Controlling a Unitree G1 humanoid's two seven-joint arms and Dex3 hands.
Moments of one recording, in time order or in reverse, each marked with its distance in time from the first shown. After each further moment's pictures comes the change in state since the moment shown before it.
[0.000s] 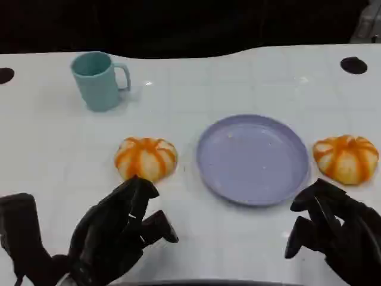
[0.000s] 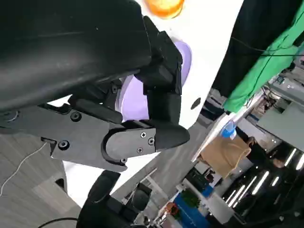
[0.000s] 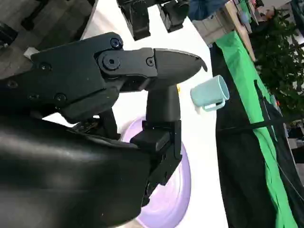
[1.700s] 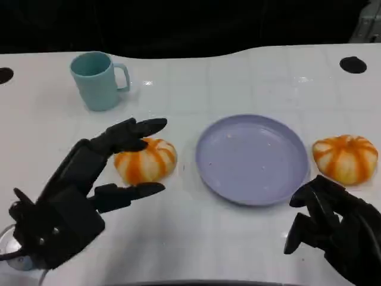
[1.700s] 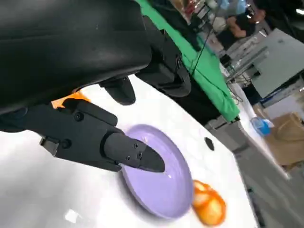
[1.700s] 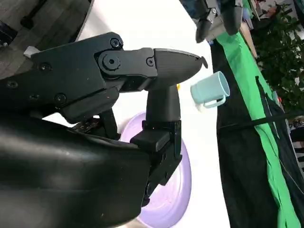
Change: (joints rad) left arm -0.173 0.309 -0.156 0.081 0.863 -0.704 -0.020; right arm -0.025 0.002 -0.002 0.001 0.004 0.030 -0.023
